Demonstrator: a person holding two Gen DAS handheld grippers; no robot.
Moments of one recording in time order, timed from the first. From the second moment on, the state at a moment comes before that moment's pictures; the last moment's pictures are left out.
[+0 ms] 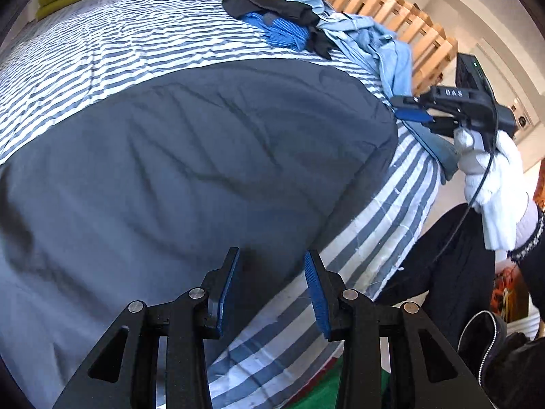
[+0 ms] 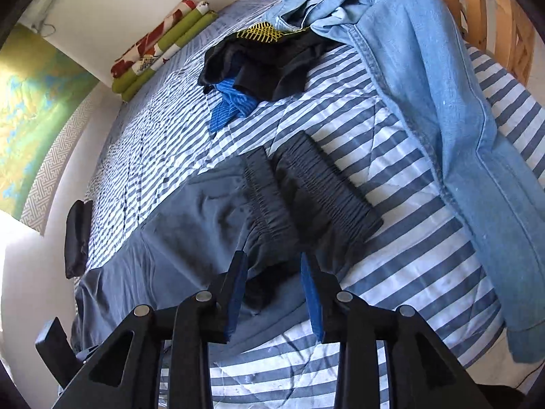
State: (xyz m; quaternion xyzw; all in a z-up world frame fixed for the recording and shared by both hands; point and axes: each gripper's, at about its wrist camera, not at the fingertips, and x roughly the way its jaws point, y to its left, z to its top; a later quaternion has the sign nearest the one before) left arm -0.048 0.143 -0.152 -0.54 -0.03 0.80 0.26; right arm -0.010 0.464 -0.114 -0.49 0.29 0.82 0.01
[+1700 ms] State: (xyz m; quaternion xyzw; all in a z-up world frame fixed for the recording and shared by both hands) left arm -0.055 0.217 -0.153 -0.52 0.03 0.79 0.32; right arm -0.030 0.467 -0.075 -0.48 0.10 0.87 0.07
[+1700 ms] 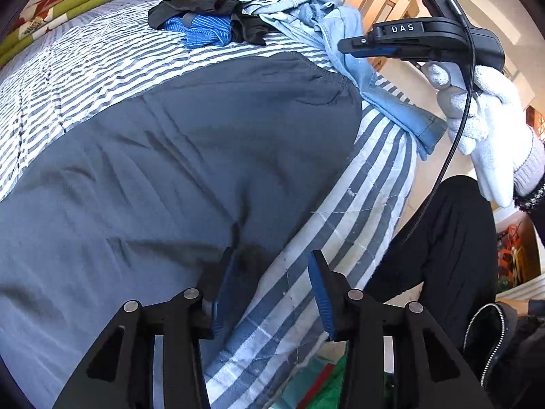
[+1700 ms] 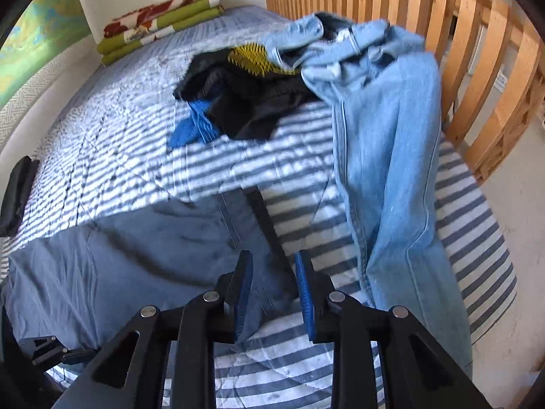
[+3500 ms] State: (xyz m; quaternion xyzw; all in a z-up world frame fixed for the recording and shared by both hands) left arm -0.077 -0.166 -0.115 -0.45 -0.24 0.86 -0.09; right arm -0.182 -0.016 -0.141 -0.54 -0.09 0.71 -0.43
